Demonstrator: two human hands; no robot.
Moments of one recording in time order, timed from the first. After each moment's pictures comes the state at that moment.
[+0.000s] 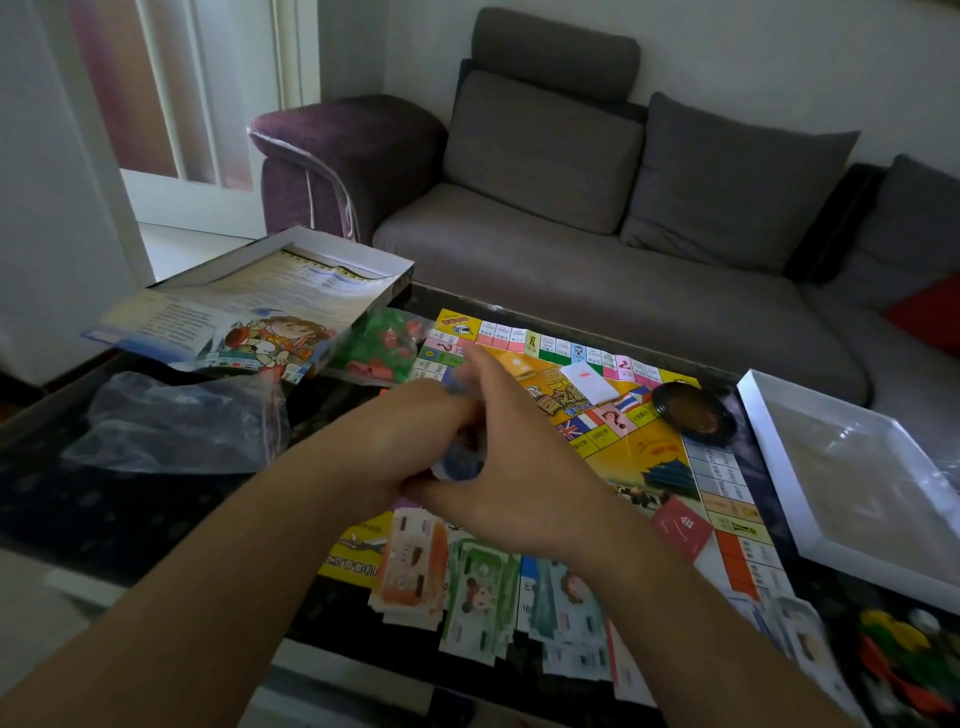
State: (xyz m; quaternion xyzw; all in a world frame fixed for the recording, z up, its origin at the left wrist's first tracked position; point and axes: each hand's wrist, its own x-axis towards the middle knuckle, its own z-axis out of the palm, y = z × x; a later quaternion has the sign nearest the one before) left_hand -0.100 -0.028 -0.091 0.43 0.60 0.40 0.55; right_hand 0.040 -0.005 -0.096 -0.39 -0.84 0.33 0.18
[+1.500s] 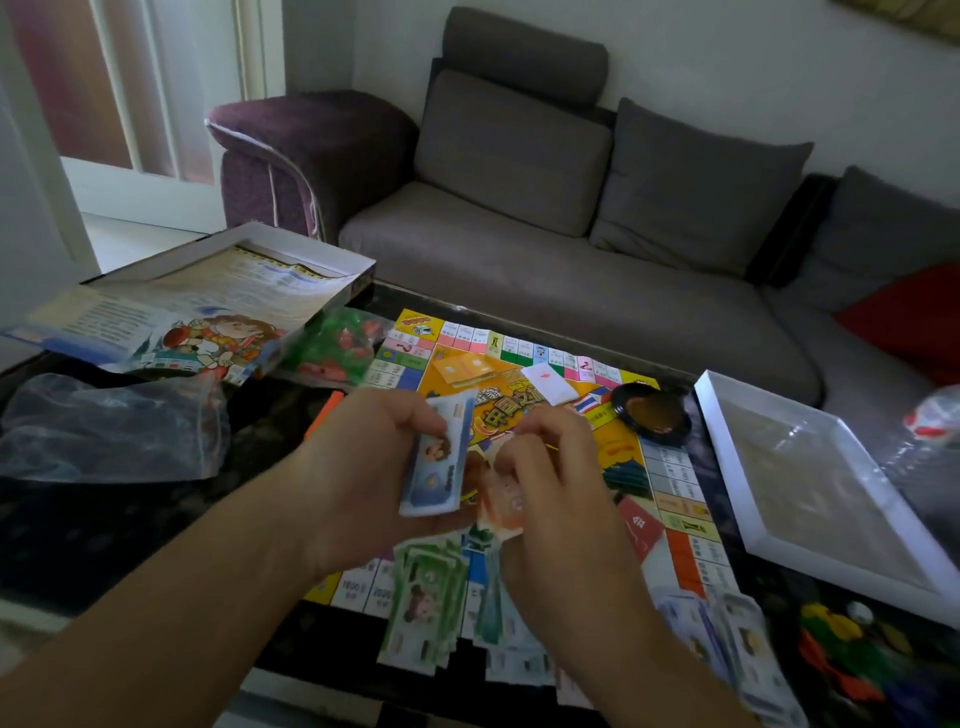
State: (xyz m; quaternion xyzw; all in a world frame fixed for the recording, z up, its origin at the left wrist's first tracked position) left_hand -0.078 -0.036 -0.101 0.21 0.39 0.47 0.76; right_hand 0.104 -0.035 -0.122 -0.45 -0.86 0.01 0.23
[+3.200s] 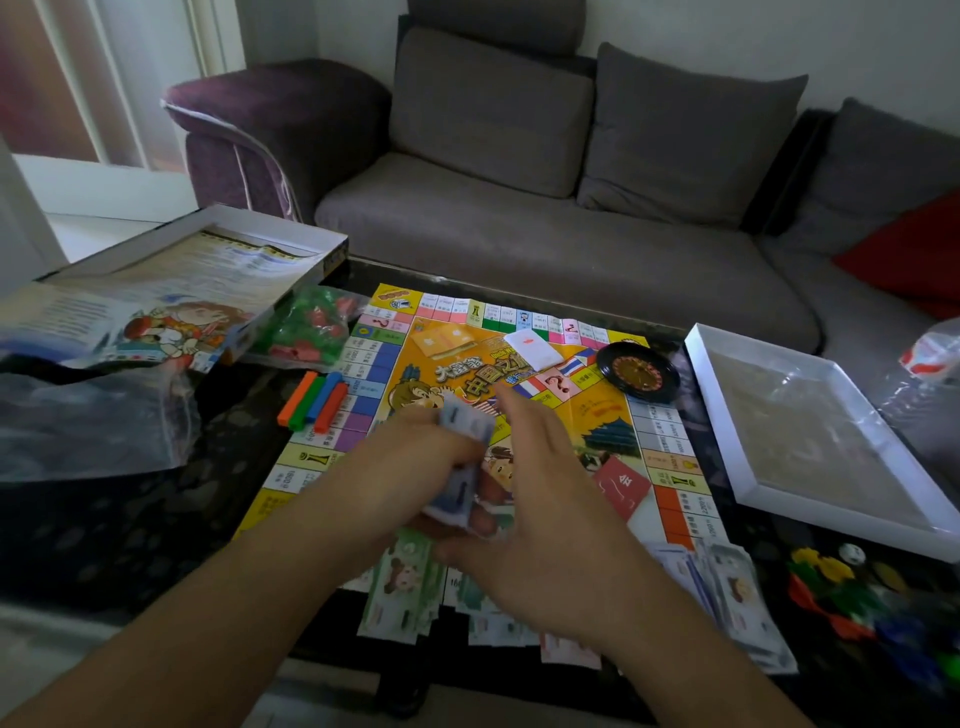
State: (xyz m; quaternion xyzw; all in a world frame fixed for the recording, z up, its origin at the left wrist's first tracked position) left_hand -0.019 -0.033 -0.100 0.37 0.60 0.40 0.59; right_hand 0.137 -0.030 -0.121 -0.48 -0.82 0.28 0.17
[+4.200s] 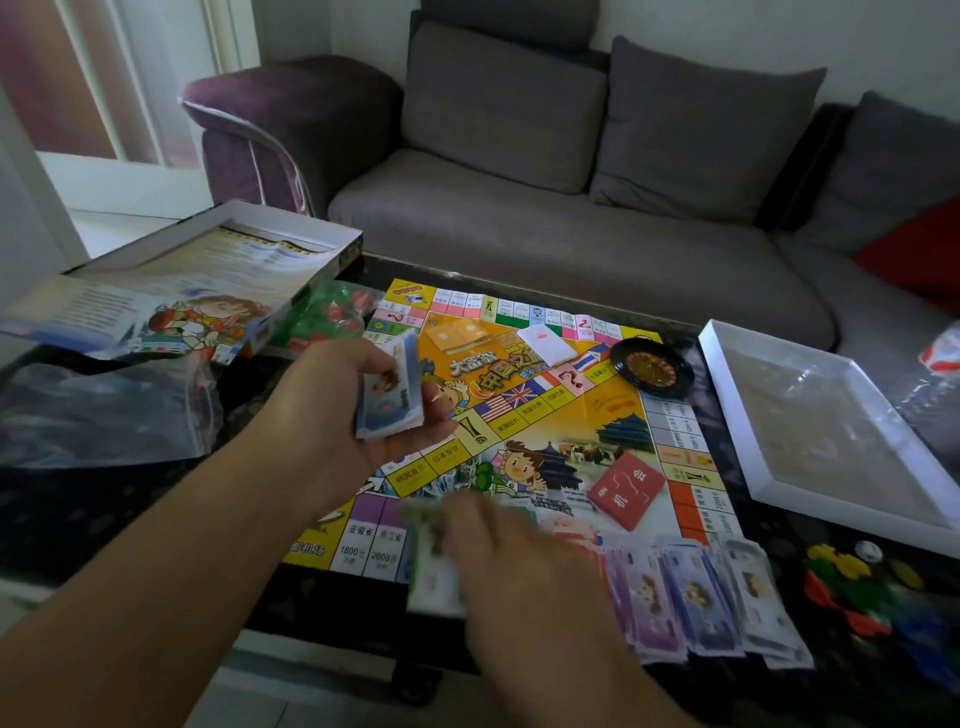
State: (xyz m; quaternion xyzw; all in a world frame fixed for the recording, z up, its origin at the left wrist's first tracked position) left_hand -0.069 -0.034 -0.090 0.17 0.50 0.58 0.62; right_hand 0.112 -0.075 -0.160 -0.42 -0.89 0.00 0.14
